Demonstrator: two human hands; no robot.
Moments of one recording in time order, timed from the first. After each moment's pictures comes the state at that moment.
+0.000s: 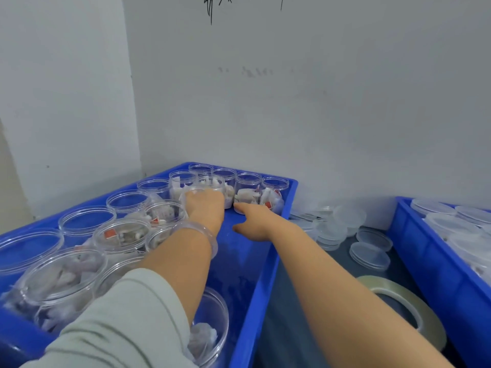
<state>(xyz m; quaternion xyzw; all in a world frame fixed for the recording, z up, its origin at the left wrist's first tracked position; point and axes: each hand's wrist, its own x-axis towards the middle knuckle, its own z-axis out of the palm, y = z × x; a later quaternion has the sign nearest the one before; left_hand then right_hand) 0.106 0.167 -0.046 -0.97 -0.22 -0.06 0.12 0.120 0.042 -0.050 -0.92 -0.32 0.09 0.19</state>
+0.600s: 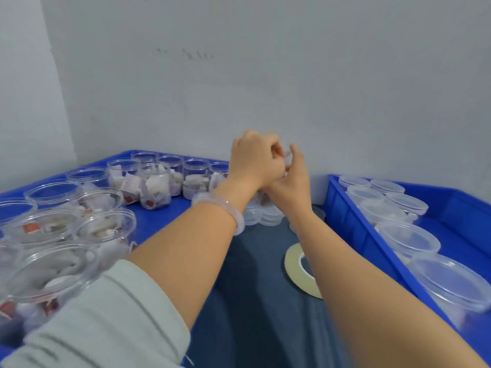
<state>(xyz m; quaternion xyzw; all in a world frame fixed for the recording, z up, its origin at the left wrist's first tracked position) 0.098 -0.003 0.013 -0.87 0.11 -0.39 -0.28 0.122 -0.093 -0.039 -0.81 -0.11 -0.23 0.53</state>
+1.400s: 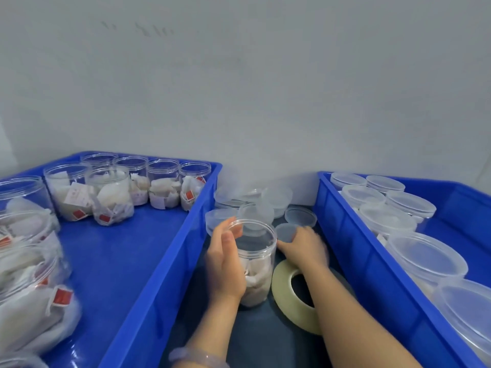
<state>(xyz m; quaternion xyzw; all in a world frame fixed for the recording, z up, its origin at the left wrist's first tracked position) 0.120 -0.032 -0.160 -0.63 -0.01 -0.33 -0.71 0.209 -0.182 -0.169 -0.96 0.09 -0.08 0.24</state>
